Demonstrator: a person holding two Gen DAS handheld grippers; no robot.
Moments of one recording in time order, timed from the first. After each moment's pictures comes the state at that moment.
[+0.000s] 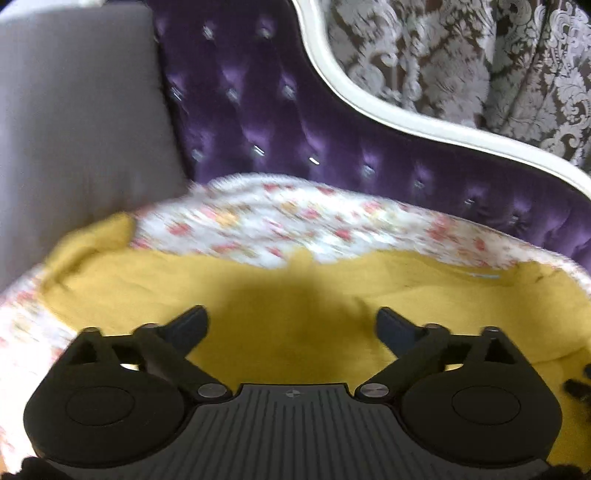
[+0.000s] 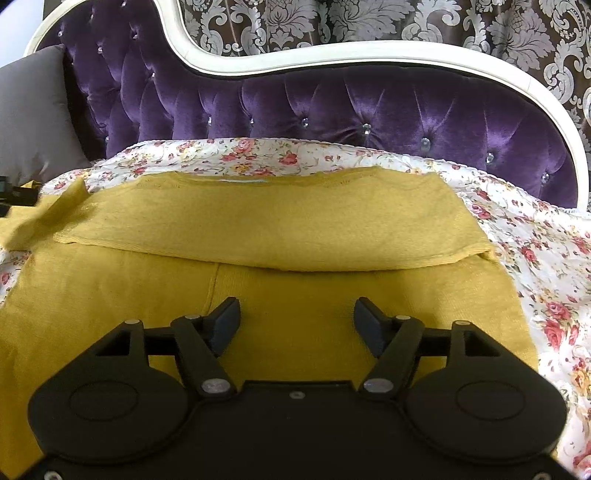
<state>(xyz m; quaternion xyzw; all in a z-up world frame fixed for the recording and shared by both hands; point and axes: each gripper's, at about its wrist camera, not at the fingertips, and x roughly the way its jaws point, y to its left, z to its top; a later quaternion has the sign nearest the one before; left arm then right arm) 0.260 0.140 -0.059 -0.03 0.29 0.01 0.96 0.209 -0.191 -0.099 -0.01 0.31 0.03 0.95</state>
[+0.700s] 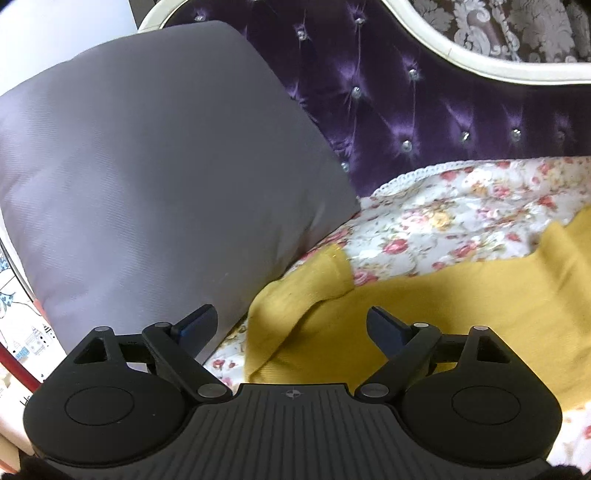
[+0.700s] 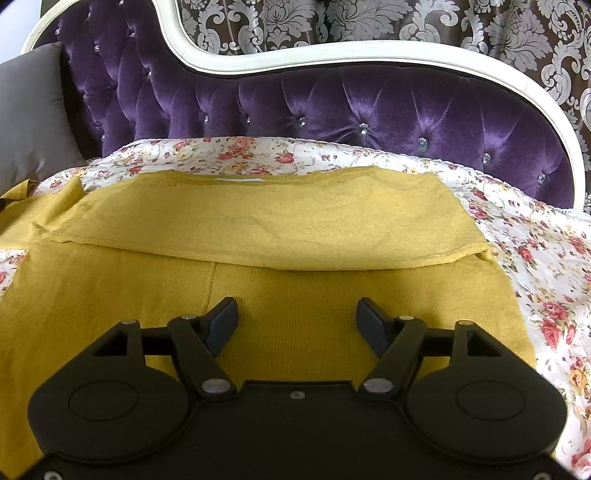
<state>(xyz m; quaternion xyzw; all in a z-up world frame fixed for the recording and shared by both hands) 0.302 0.247 -0.077 0.14 0.28 0.15 0.94 0.208 -0.191 -0.100 -0.01 0.31 0.02 0.95</state>
